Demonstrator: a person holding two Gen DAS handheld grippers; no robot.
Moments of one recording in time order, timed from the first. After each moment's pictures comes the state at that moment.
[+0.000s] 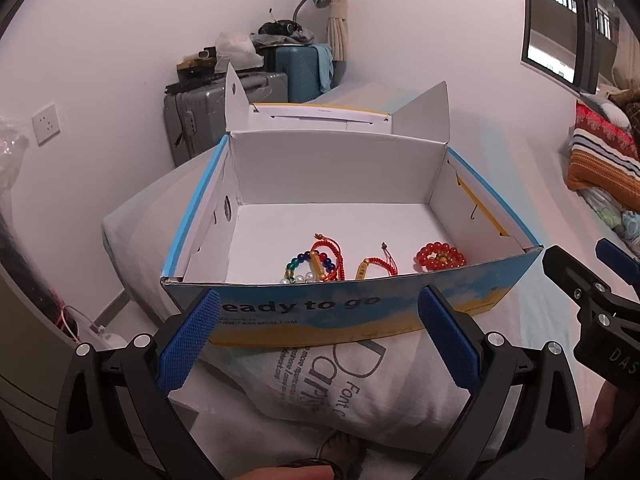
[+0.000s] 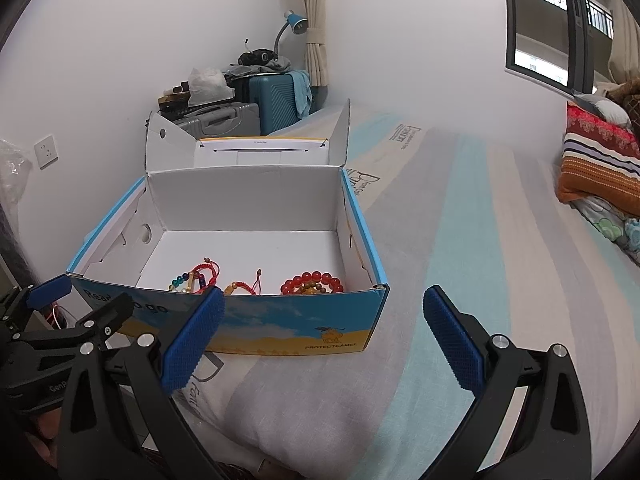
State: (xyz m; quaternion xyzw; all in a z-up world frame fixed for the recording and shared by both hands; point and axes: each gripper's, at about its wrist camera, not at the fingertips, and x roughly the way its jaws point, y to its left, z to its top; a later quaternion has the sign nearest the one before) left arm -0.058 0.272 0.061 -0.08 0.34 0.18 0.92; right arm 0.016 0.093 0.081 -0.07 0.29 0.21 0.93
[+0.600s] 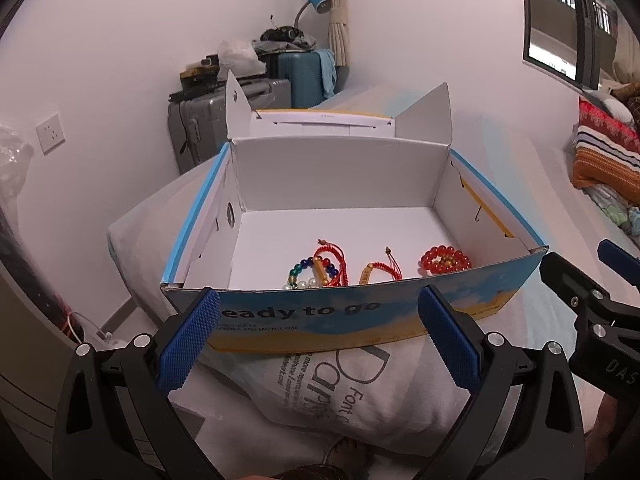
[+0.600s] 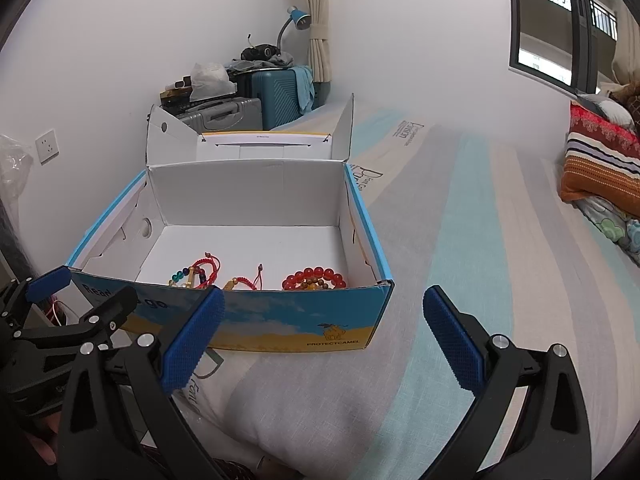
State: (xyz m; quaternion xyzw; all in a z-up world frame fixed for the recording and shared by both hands) left arm -0.057 0.267 0.060 -0.07 0.32 0.20 0.92; right arm 0.015 0.098 0.077 -0.07 0.30 0.21 0.93
